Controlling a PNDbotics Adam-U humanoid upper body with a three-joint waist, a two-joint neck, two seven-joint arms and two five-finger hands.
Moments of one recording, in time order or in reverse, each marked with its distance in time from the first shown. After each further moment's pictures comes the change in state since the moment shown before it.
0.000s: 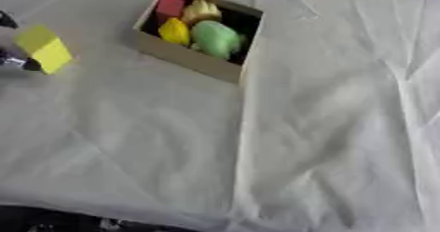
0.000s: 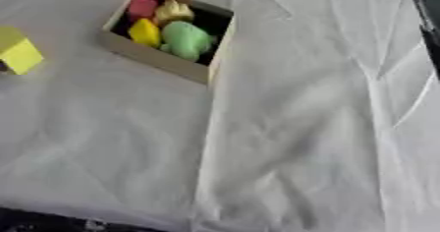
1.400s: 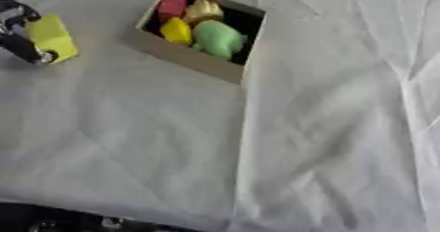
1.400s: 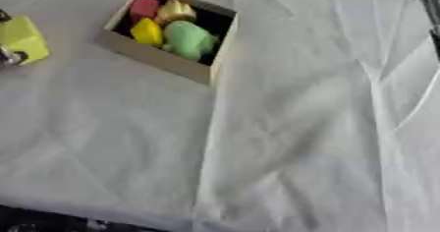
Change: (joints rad) left arm -0.051 -0.069 0.007 -0.090 0.020 0.074 0.109; right arm 0.004 0.003 -0.004 0.012 -0.009 -0.004 -0.007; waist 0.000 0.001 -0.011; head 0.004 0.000
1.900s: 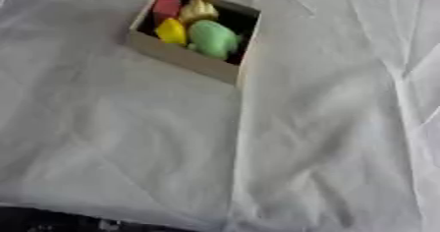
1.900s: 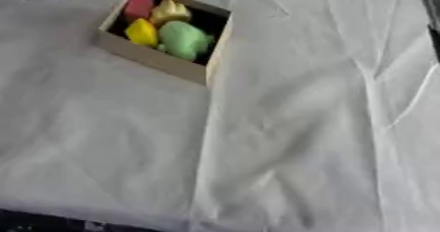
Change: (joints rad) left arm -0.151 -0.169 -0.013 -0.096 0.053 0.006 0.024; right arm -0.028 0.017 -0.003 -0.001 -0.004 -0.005 -0.002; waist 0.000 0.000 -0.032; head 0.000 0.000
